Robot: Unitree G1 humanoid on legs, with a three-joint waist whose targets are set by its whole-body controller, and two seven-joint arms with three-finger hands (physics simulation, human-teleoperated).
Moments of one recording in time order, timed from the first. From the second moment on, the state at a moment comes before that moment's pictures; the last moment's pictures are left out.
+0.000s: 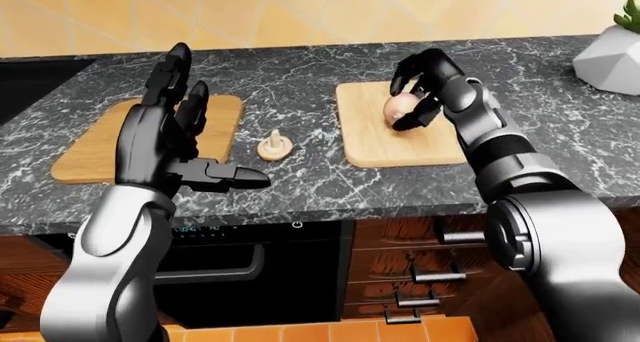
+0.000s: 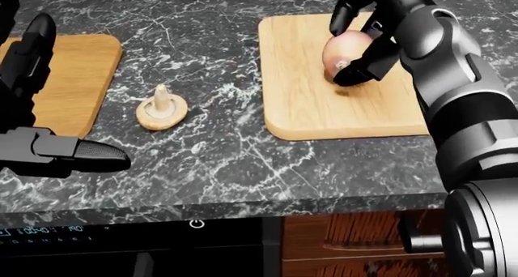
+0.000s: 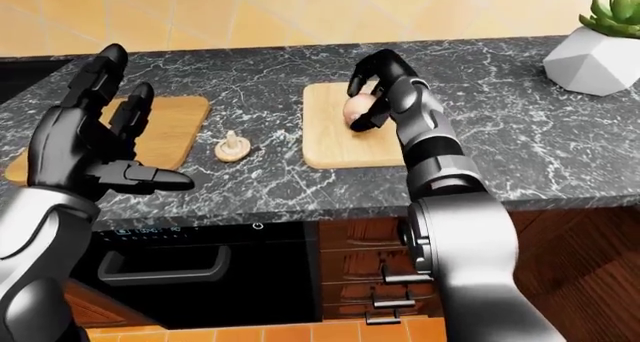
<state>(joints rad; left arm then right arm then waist) -0.42 0.29 0.27 -0.68 -0.31 0.87 -0.05 -1.35 -0.36 -0.06 1.34 -0.66 -0.05 0.10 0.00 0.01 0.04</state>
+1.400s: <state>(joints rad) -1.06 0.42 0.08 0.34 0.34 -0.10 -0.91 -0.50 -0.23 -0.14 -0.41 -0.13 0.71 0.30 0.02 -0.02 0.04</state>
